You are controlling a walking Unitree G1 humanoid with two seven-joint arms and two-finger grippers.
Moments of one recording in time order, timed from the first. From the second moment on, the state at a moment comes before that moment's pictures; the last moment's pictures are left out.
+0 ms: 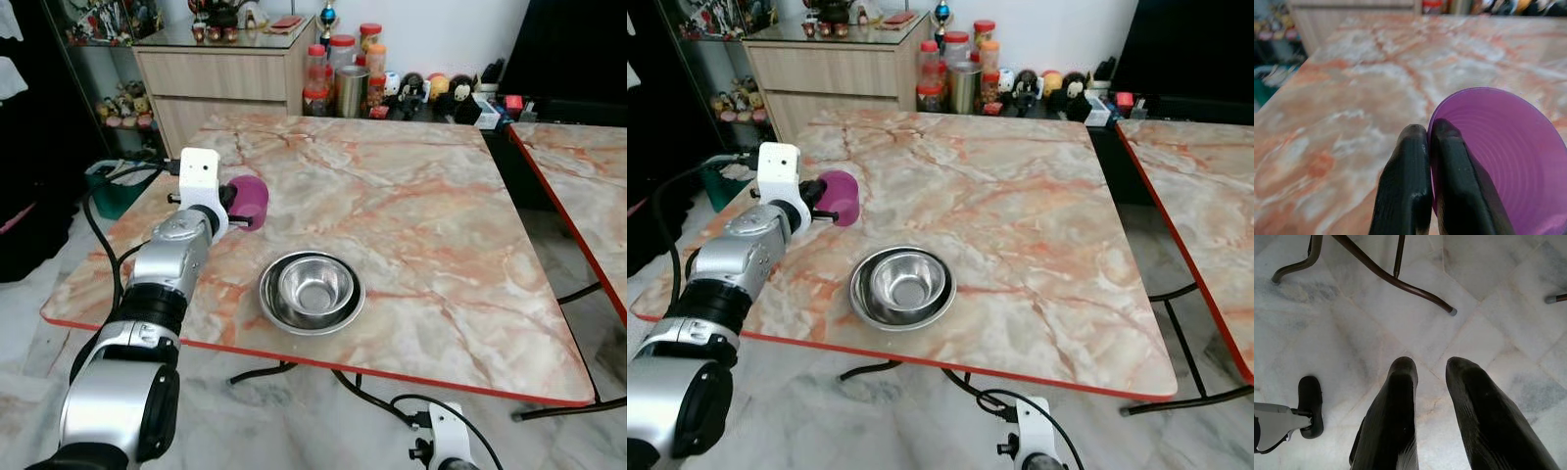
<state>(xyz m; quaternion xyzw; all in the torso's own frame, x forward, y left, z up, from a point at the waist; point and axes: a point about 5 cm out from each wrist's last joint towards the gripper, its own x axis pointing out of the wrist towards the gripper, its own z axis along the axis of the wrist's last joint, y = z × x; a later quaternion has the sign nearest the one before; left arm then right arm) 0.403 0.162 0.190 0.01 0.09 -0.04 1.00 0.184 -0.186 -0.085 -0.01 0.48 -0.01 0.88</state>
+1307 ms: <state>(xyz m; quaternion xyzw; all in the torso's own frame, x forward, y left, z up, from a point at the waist) 0.396 0.171 0.147 -0.01 0.20 -0.03 0.98 0.184 -0.185 -0.085 -0.02 0.48 -0.01 0.88</state>
